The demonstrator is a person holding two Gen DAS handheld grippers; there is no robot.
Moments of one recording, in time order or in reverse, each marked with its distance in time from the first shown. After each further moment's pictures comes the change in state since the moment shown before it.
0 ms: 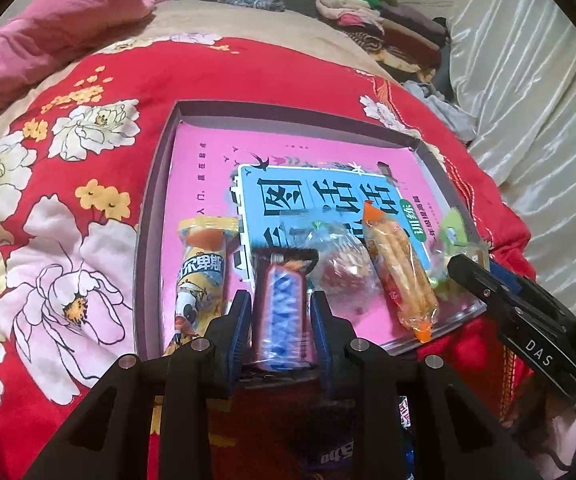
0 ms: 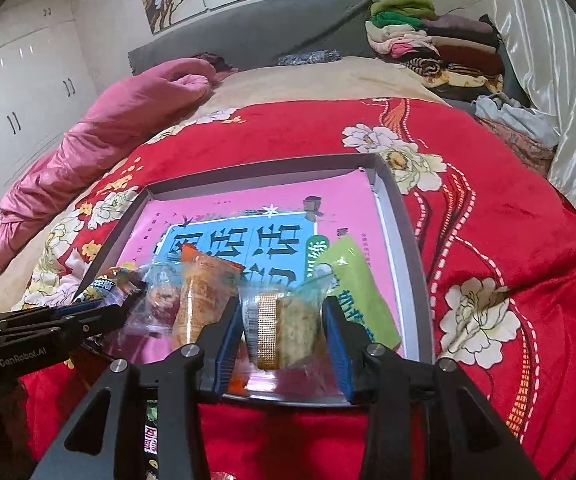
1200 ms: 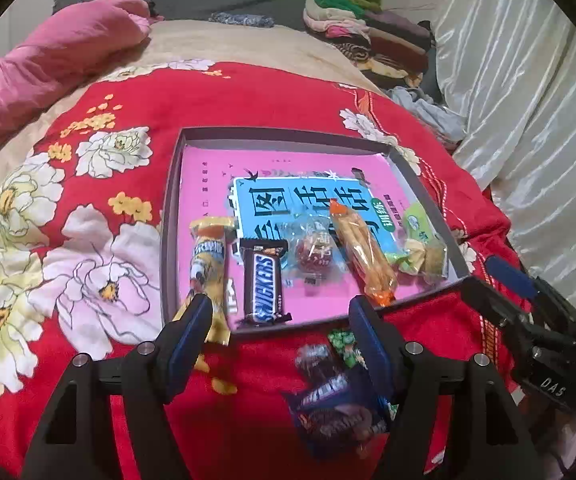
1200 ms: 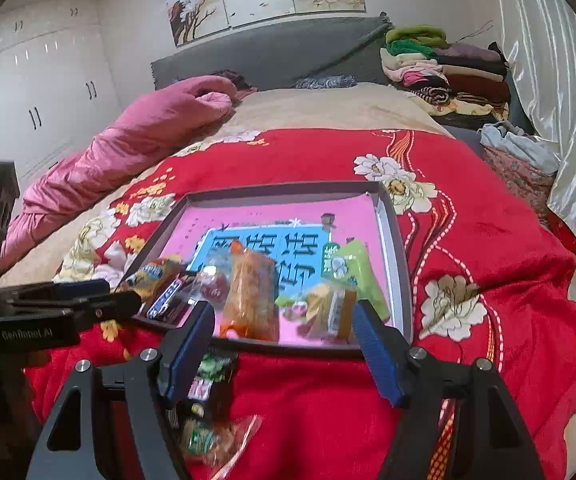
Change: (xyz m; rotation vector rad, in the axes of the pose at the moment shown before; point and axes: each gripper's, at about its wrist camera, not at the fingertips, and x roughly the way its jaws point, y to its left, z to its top) left arm -0.057 -0.013 -0.019 0.046 -0.045 0.006; right arm -0.068 0.020 -0.021 -0.074 -0.077 0.027
